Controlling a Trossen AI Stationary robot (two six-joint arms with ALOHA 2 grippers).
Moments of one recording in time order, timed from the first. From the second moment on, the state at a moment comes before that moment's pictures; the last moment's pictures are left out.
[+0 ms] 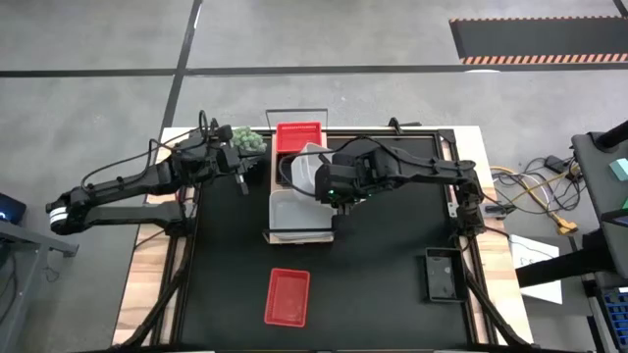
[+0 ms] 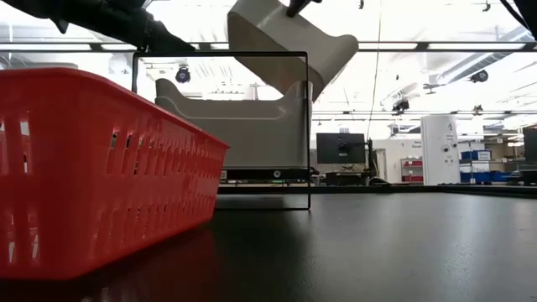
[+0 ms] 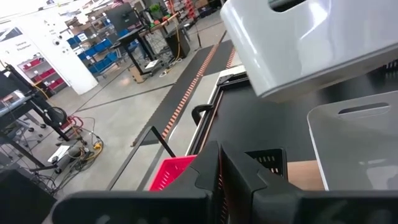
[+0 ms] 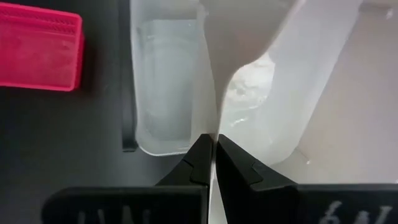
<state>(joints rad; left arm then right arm) 0.38 0.75 0.63 -0.02 -0.03 0.43 0.08 2.00 2.35 -1.49 0.16 0.01</state>
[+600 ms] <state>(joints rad) 0.38 0.75 0.63 -0.02 -0.03 0.43 0.09 2.08 2.35 -1.47 0.10 -0.03</state>
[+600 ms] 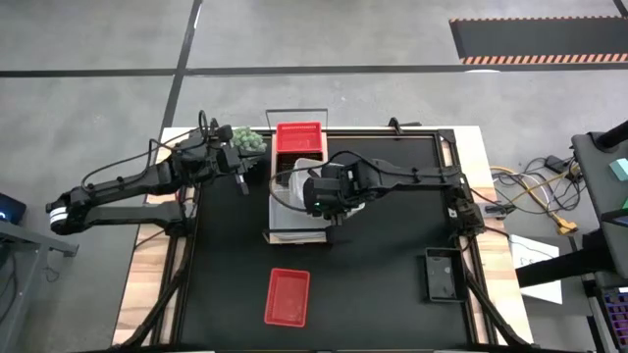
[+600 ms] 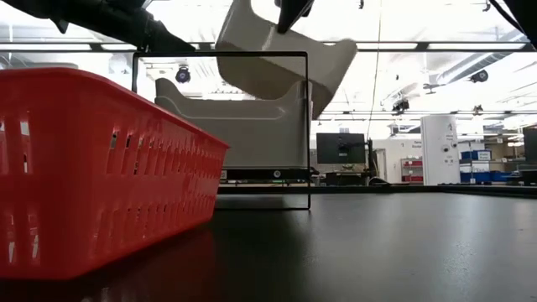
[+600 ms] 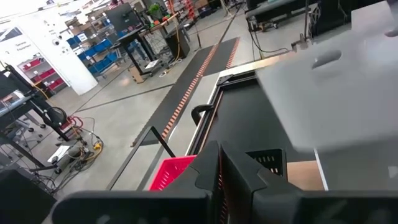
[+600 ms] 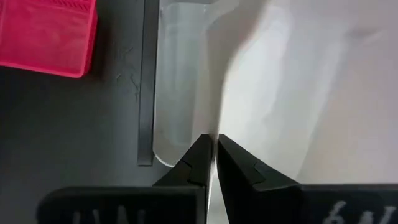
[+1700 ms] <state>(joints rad) 0.38 0.75 0.63 -0.04 -0.03 0.43 -0.03 1.91 2.34 -1.57 0.34 0.11</state>
